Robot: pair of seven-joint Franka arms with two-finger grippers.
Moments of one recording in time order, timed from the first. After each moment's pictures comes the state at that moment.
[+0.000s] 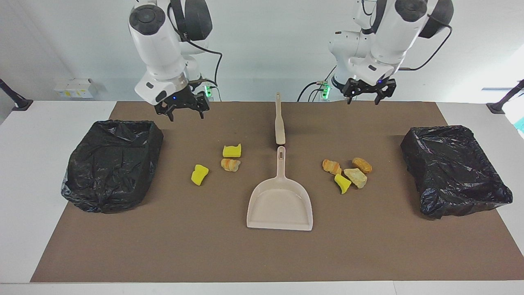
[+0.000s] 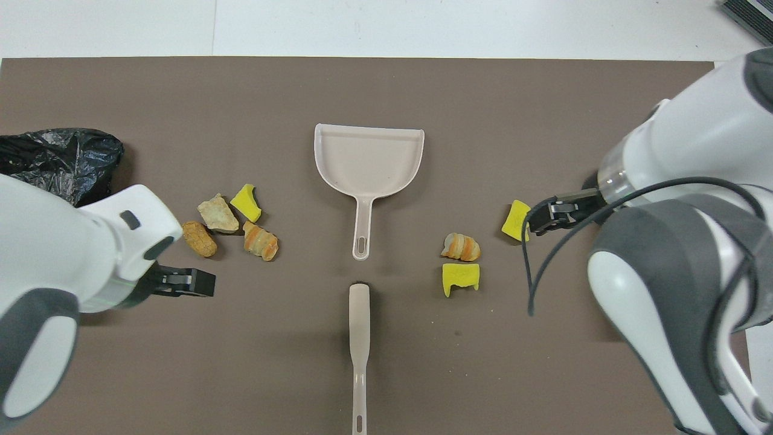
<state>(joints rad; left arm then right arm) -0.31 -0.22 -0.06 -1.97 0.00 1.63 -0.25 0.08 0.10 0.19 -1.61 0.02 1.58 0.18</state>
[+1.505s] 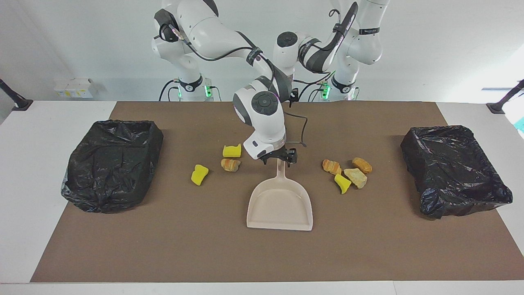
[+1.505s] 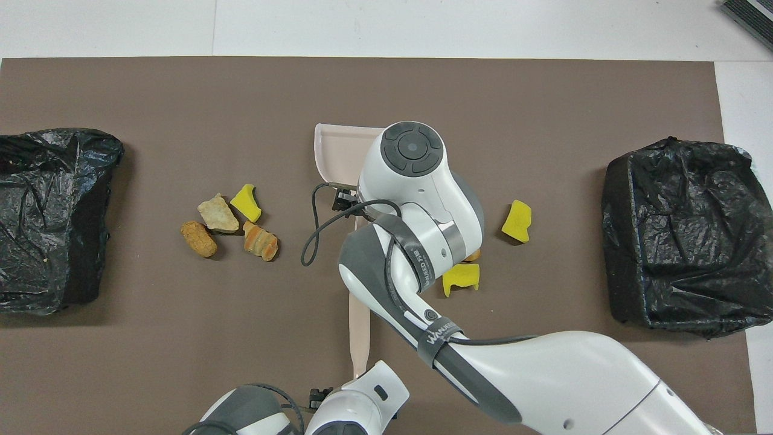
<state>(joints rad) -0.95 -0.19 -0.06 -2.50 -0.10 2.28 -0.80 0.43 0.56 0.18 -1.45 0.07 2.03 0.78</state>
